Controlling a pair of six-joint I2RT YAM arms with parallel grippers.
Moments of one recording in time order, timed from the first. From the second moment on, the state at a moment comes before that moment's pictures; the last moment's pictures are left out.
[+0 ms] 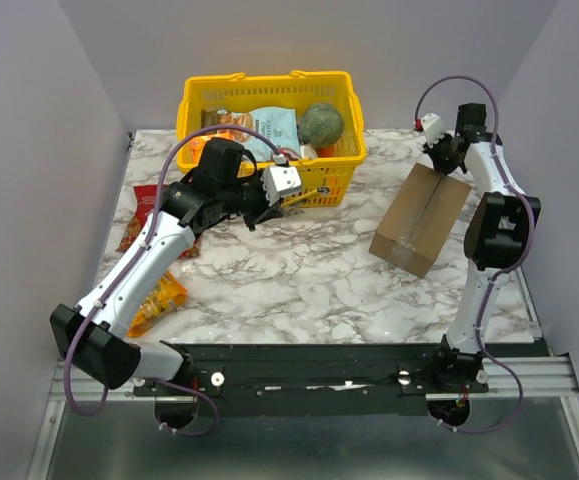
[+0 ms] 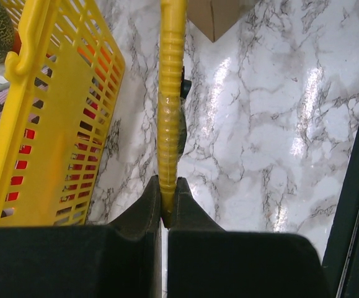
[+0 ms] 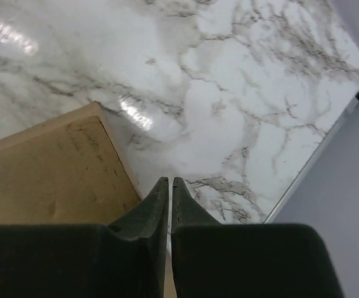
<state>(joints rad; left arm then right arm) -0.51 1.35 1.42 -0.73 0.56 0.57 -0.13 2.19 1.94 -0.66 -0.21 -0.83</state>
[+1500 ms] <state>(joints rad) -0.51 1.33 1.33 -0.70 0.56 0.60 0.03 1.52 1.14 -0.73 -0.32 -0.82</state>
